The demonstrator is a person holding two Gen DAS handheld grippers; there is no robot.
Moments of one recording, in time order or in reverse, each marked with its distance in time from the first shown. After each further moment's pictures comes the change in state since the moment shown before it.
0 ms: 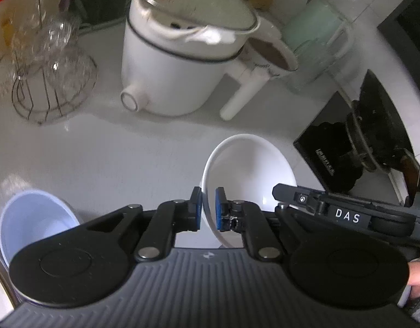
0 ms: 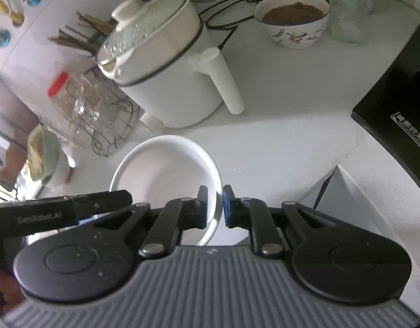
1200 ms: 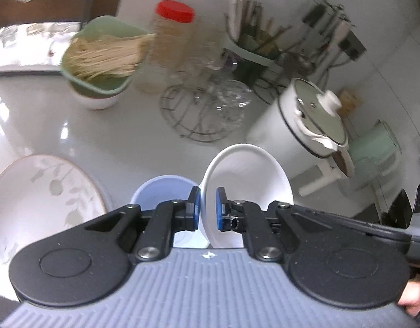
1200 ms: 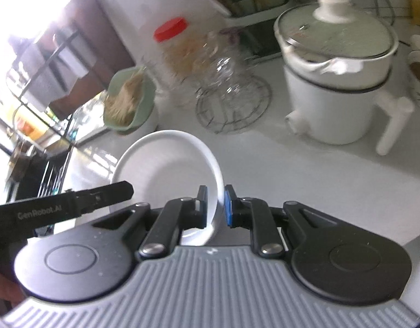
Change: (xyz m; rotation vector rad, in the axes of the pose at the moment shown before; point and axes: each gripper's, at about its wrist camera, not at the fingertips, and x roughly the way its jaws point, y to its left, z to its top) left arm -0.139 0.107 -0.085 -0.436 -0.334 0.205; right arm 0.019 0.163 -0.004 -0.393 0.112 0.209
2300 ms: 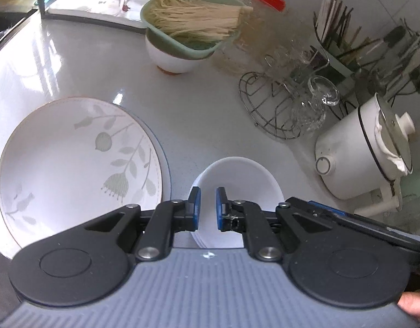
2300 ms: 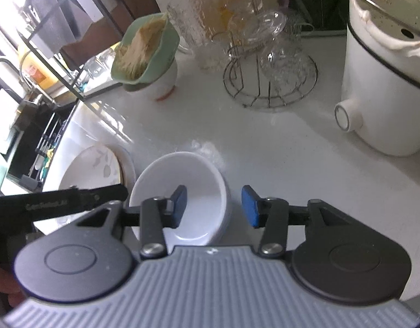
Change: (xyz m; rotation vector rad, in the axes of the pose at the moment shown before) left arm 0.043 0.051 -0.030 -0.227 -0.006 0.197; right arm 0.075 0.005 0.002 -0.179 0.113 0.079
